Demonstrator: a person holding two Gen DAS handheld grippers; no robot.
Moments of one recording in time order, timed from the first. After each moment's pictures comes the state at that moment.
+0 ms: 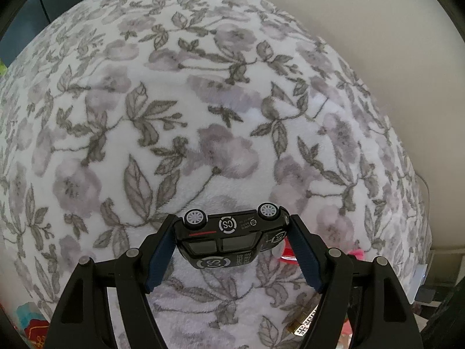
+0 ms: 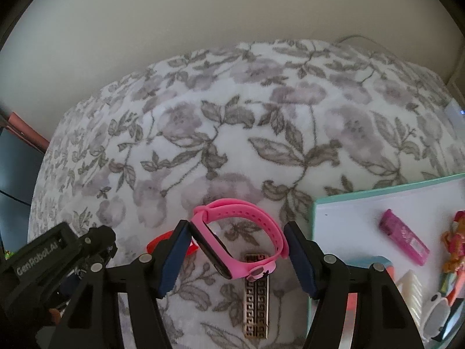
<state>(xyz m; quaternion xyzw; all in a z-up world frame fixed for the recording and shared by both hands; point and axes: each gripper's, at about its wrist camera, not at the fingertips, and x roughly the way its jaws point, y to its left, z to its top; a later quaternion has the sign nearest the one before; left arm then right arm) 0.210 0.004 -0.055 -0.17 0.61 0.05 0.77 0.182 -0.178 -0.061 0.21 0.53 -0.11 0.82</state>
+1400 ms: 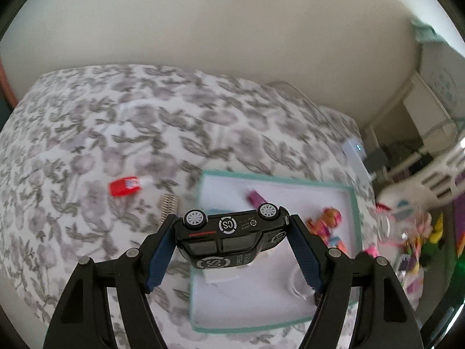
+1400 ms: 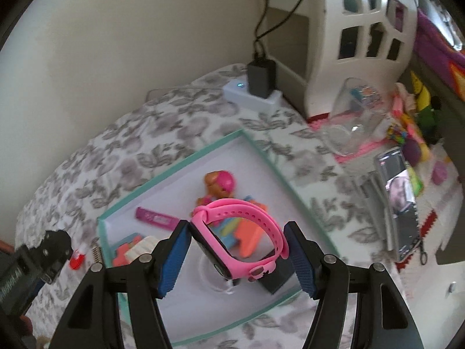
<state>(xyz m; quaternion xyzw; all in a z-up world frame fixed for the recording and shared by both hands) 0.076 -0.194 0.050 0.02 0.54 -0.21 0.82 -0.044 -0.338 0.014 0.29 0.44 -0.36 0.77</state>
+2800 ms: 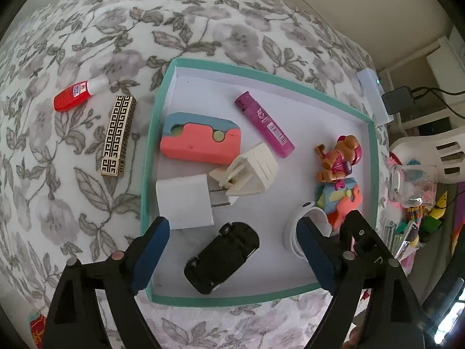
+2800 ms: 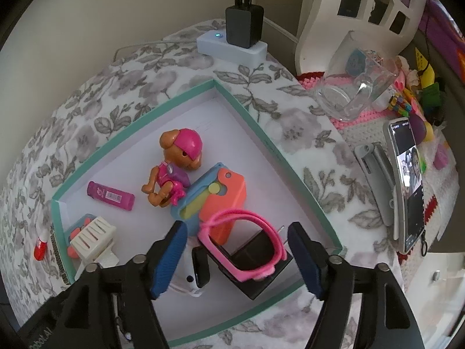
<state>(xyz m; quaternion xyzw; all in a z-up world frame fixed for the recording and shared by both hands) 0.061 -0.216 -0.040 0.01 0.68 -0.20 0.70 -0.037 -0.354 -0.046 0.29 0.52 -0.37 0.71</state>
